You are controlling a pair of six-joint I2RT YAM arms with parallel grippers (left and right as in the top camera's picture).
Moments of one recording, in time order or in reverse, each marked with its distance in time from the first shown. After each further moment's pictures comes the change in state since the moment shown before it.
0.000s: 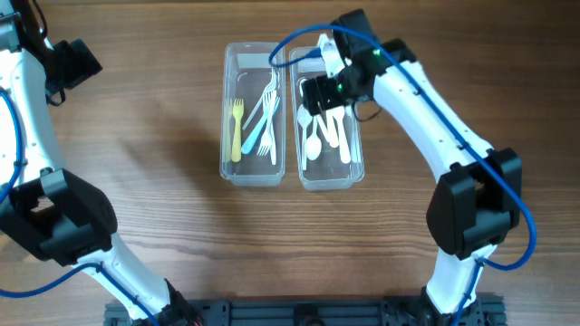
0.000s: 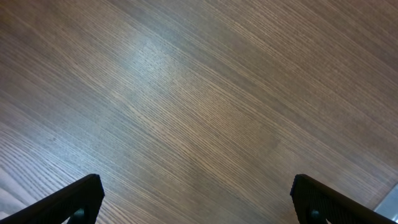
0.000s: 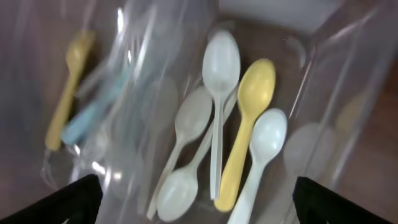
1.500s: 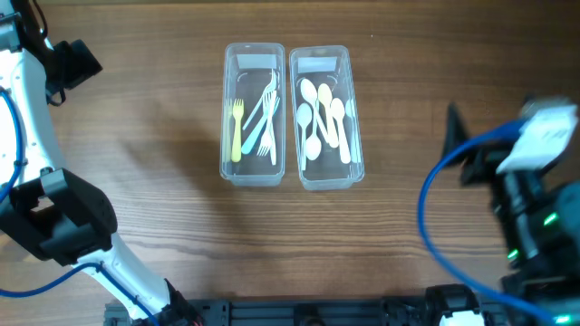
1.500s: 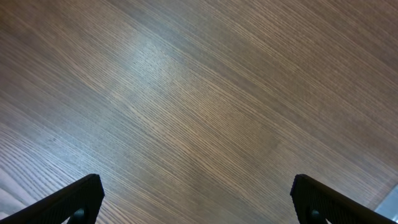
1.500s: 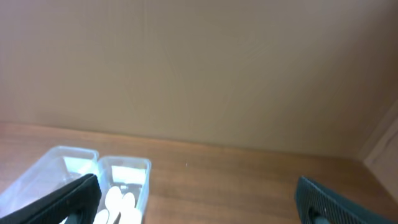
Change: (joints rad) left arm 0.000 0.000 0.000 0.002 0.000 0.000; right arm -0.294 -1.394 -0.840 0.501 0.179 -0.127
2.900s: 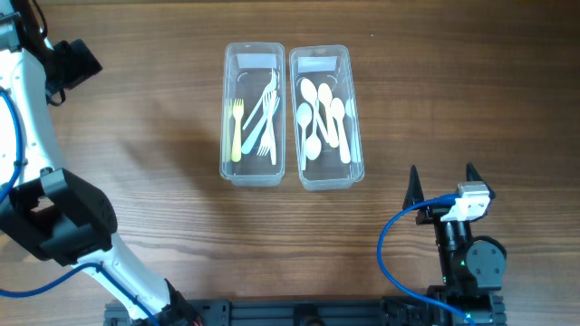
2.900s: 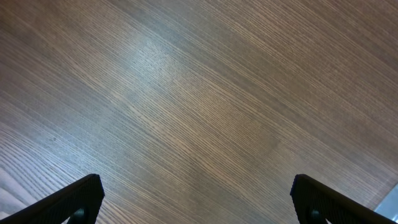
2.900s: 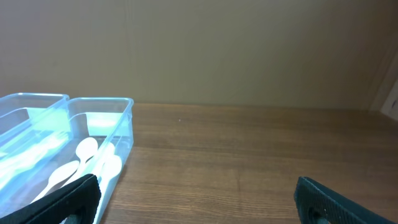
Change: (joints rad) left arm 0.000 0.000 0.000 -0.002 0.000 0.000; right arm -0.073 -0.592 -0.943 0.438 -0.031 0.050
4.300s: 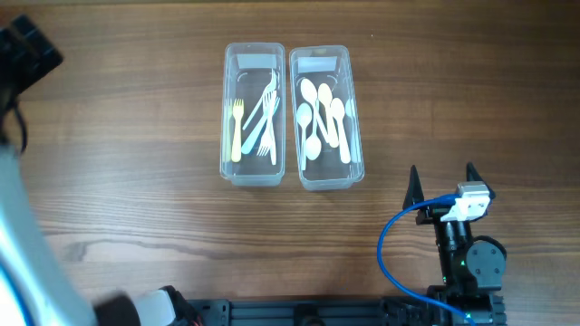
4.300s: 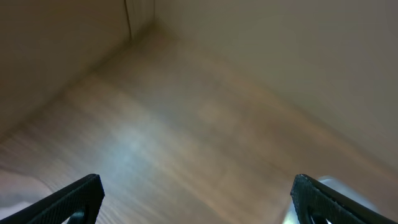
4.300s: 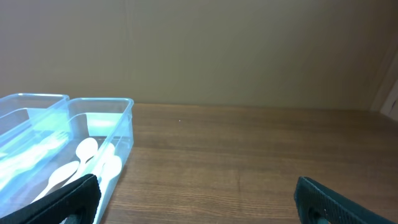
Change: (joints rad) left arm 0.000 -0.558 -0.007 0.004 0.012 0.000; right arm 0.000 0.000 0.000 0.002 0.000 0.000
